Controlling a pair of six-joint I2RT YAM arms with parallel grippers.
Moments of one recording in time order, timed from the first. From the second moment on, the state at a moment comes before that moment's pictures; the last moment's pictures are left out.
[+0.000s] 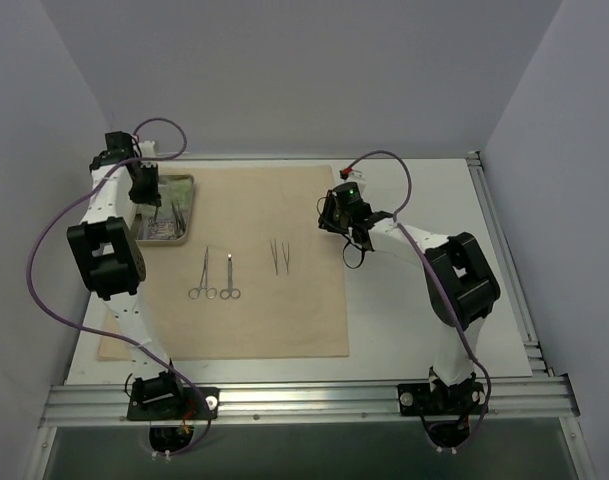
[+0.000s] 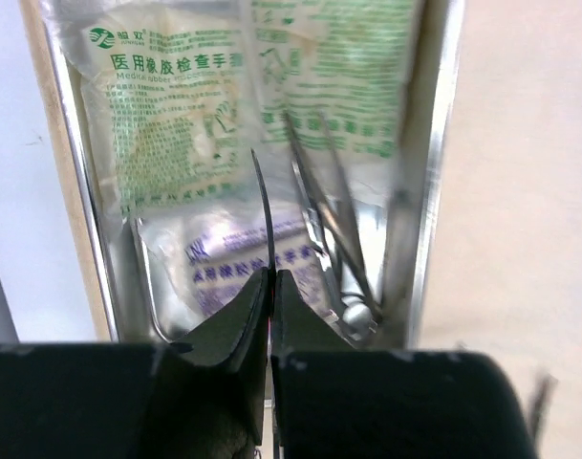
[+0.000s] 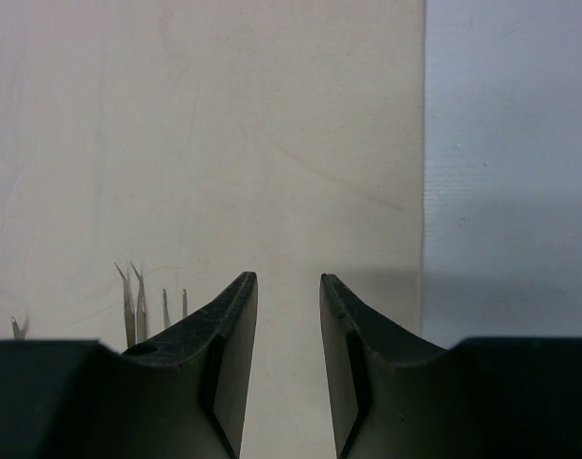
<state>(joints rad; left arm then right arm) 0.20 2.23 2.01 -0.83 0.11 0.15 0.51 1.89 1.21 0.02 0.12 0.59</state>
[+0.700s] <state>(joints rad) 0.32 1.58 1.40 -0.69 0.89 0.00 0.90 1.76 1.26 0.27 0.00 0.50</state>
